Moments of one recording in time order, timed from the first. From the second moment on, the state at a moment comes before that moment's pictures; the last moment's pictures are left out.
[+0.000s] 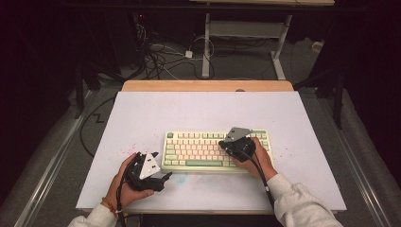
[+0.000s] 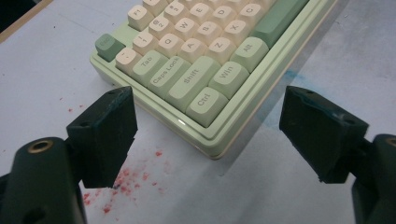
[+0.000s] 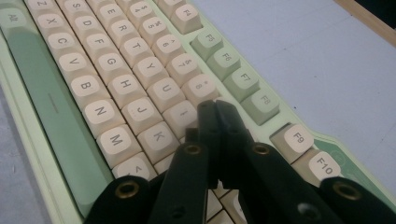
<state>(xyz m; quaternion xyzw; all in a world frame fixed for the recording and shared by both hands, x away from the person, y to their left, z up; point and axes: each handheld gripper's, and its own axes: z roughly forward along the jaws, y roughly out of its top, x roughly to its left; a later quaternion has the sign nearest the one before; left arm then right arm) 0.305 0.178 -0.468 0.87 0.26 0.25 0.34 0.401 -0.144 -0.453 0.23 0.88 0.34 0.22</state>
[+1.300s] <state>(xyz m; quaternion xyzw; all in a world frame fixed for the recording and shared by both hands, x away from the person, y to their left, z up) 0.305 0.179 -0.467 0.87 0.26 0.25 0.33 0.368 -0.177 -0.419 0.24 0.82 0.43 0.28</state>
